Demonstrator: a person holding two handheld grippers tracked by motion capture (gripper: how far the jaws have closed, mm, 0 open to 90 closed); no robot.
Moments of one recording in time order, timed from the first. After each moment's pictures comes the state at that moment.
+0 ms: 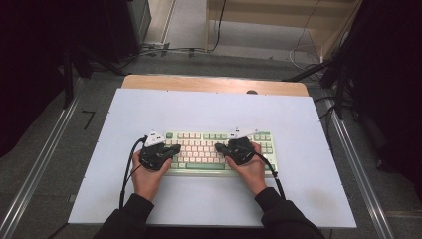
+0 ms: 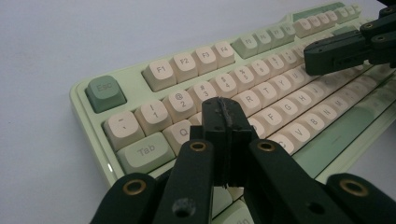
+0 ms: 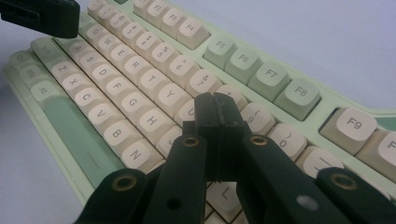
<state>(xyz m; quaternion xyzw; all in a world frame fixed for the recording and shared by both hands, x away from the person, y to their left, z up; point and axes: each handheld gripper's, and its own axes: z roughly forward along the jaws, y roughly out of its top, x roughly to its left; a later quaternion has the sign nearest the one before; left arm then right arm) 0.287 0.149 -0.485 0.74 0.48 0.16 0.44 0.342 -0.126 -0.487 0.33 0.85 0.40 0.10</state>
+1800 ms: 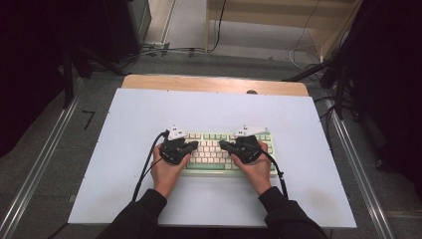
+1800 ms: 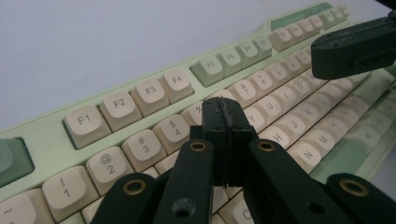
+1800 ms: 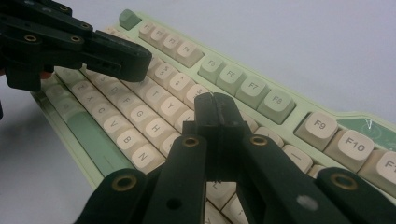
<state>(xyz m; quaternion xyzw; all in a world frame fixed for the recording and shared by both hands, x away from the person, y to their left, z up) 0.313 0.102 -0.486 0.76 0.46 0.14 0.44 0.339 -0.141 -0.471 0.34 0.83 0.43 0.10</state>
